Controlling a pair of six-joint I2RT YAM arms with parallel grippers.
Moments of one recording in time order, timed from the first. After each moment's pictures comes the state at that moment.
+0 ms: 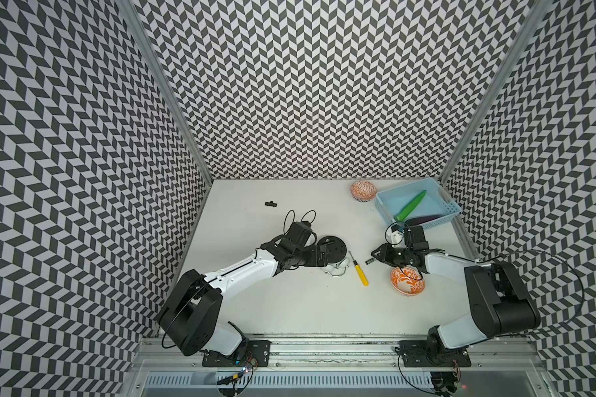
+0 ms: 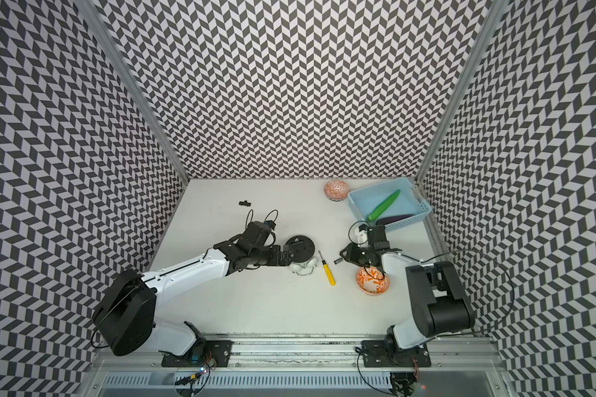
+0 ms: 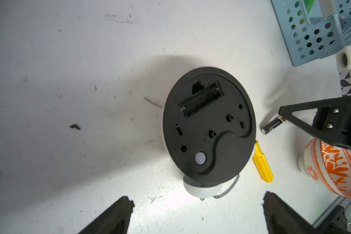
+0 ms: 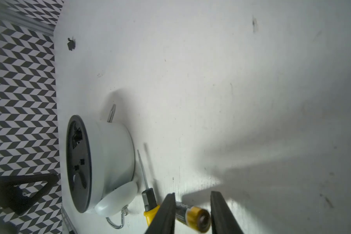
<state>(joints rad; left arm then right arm) -0.66 1.46 0.88 -0.31 0.16 -0.59 0.15 1.53 0.63 -0.07 -0.47 0.48</state>
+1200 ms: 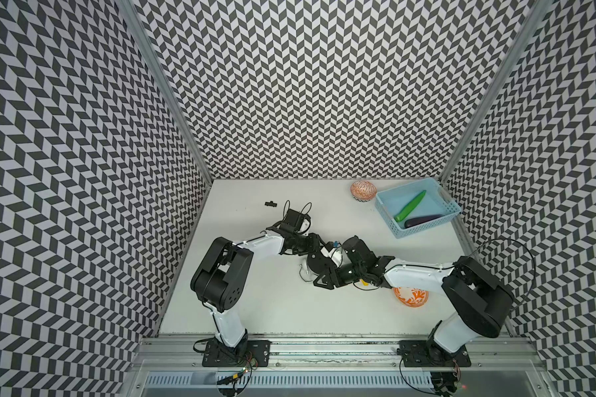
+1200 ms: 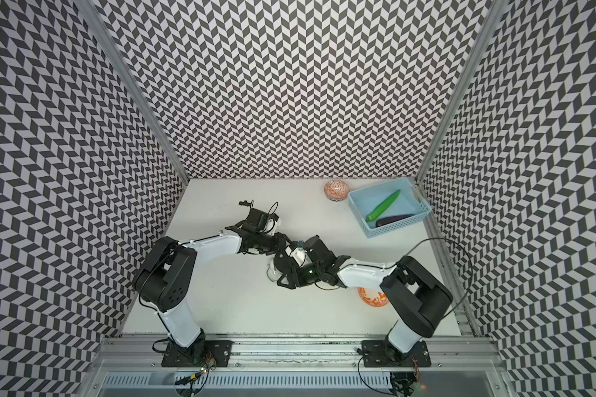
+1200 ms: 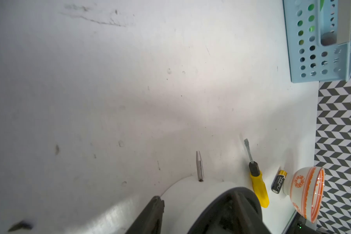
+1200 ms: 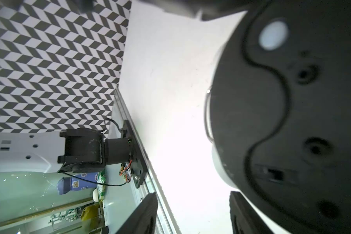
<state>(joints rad) -0.48 1.80 1.06 -0.23 0.48 -0.50 0.81 1.62 0.77 0.09 -0.63 0.62</state>
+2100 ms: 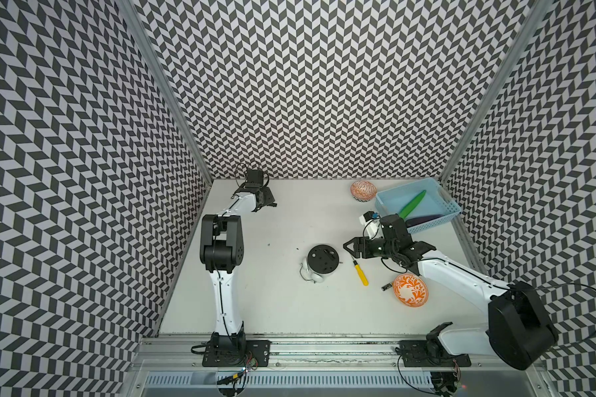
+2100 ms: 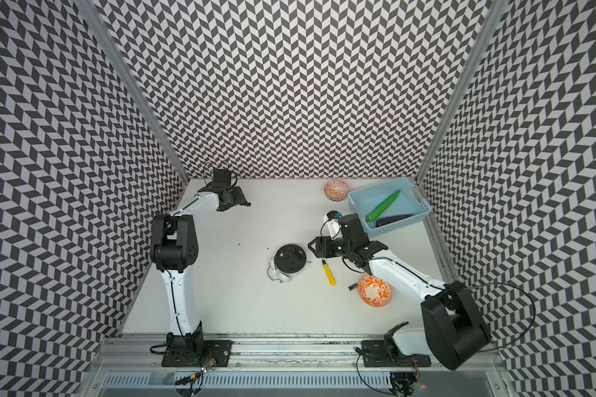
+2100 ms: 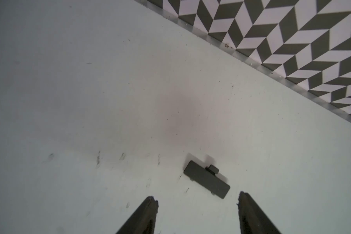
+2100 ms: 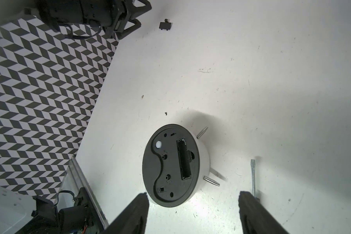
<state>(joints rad) -0.08 2.24 1.78 -0.43 -0.10 -0.46 0.48 1.36 0.80 -0.16 -0.40 0.42</state>
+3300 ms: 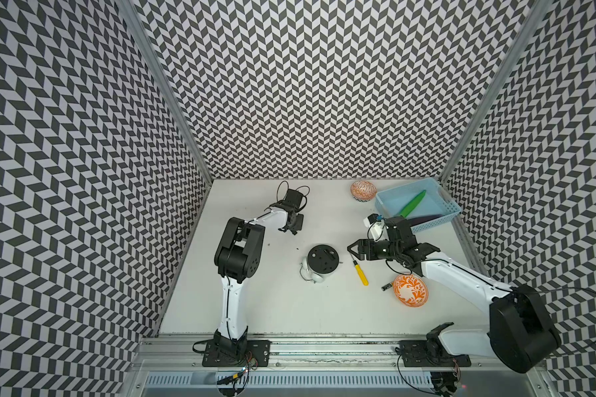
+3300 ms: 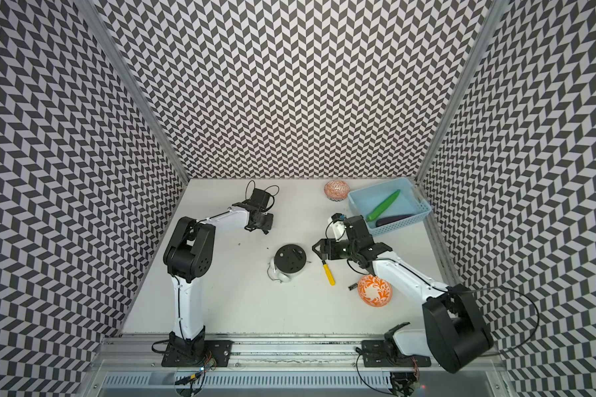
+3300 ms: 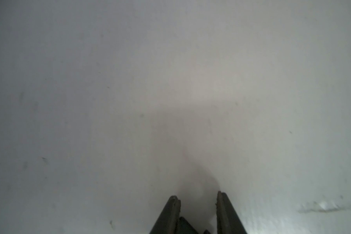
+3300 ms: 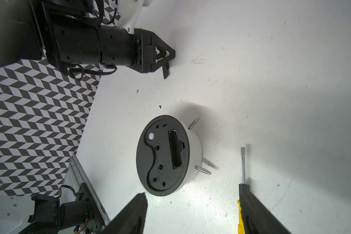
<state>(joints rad) -0.39 2.10 1.47 -0.44 -0.15 -0.13 0.44 1.33 0.77 -0.19 -0.44 0.41</state>
